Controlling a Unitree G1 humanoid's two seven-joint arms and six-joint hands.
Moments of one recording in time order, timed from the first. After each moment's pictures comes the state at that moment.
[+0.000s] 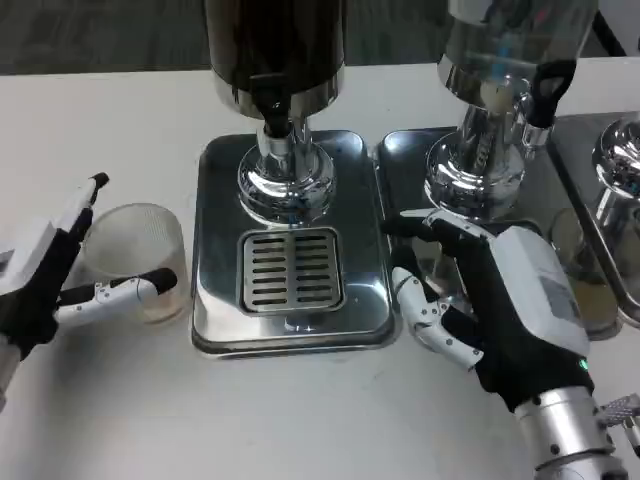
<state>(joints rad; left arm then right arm) -0.39 0.64 -0.17 1.04 0.53 -0.62 0.28 0.16 -0.16 0.28 -0.24 -0.70 -0.04 -0.17</state>
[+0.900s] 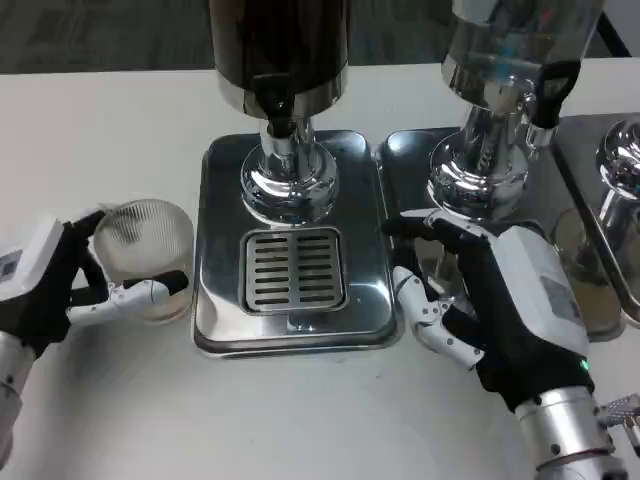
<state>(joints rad) -0.46 0.61 -0.25 1.21 0.55 -0.73 0.47 0.16 -0.16 0.28 -0.24 -0.68 -0.04 -0.17</state>
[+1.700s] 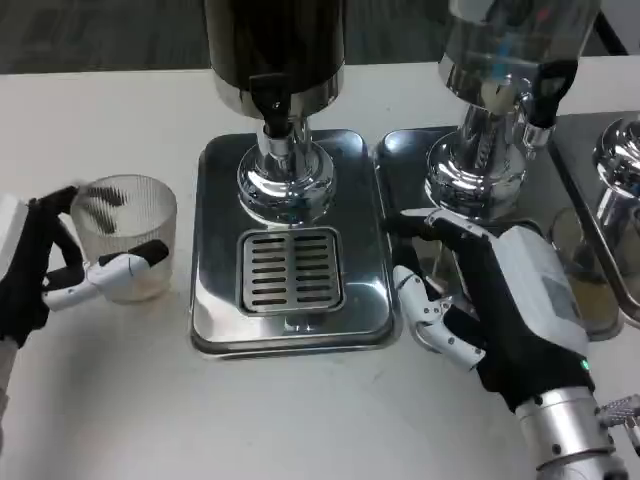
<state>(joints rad) -0.43 0.62 -0.17 1.18 0.51 -0.84 0.53 0.16 -0.16 0.28 -0.24 -0.67 -0.05 -0.17</state>
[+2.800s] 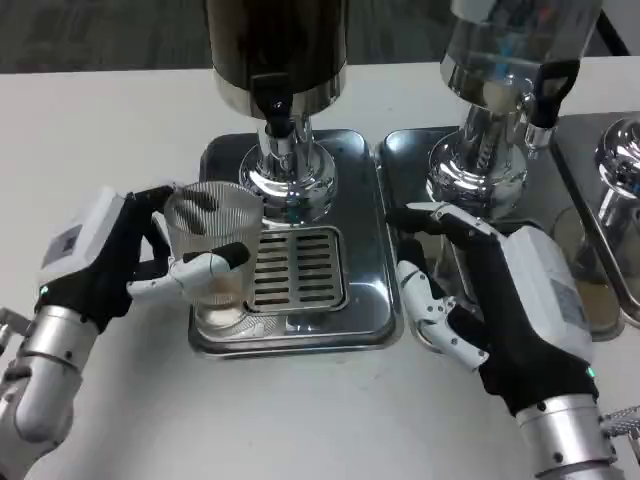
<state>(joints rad) -0.50 0.50 -0.22 1.17 0.51 -0.82 0.40 0.20 -0.13 0.28 -0.28 -0.68 -0.06 -0.20</state>
